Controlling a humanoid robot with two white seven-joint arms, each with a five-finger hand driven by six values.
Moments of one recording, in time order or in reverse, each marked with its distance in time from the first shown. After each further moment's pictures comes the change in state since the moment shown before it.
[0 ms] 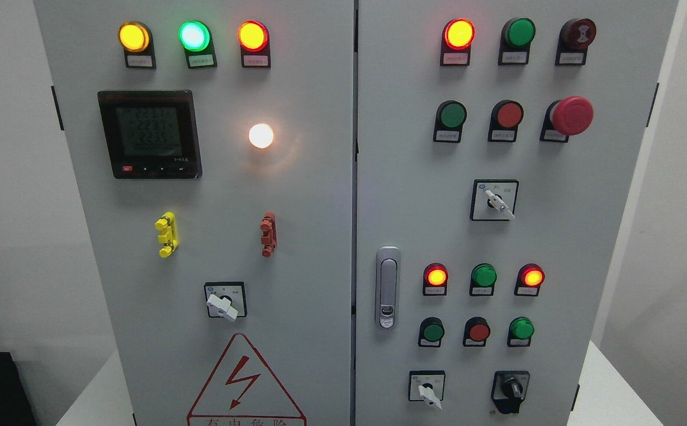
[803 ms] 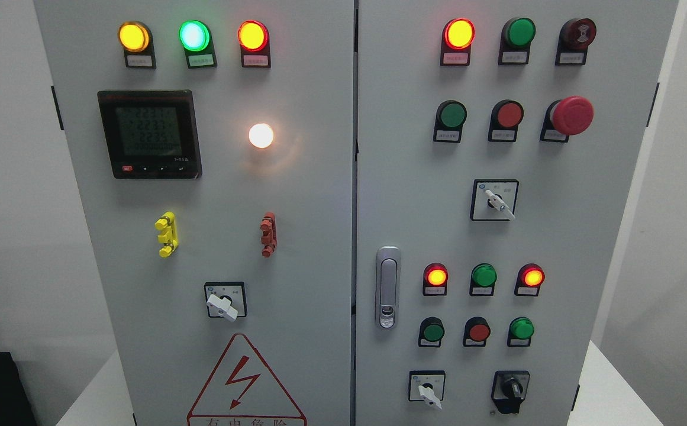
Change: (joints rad) left arm 0.000 0.000 0.000 0.000 0.000 -0.004 0.000; right arm 0.038 0.011 -0.073 -0.195 0.036 -0.389 0.017
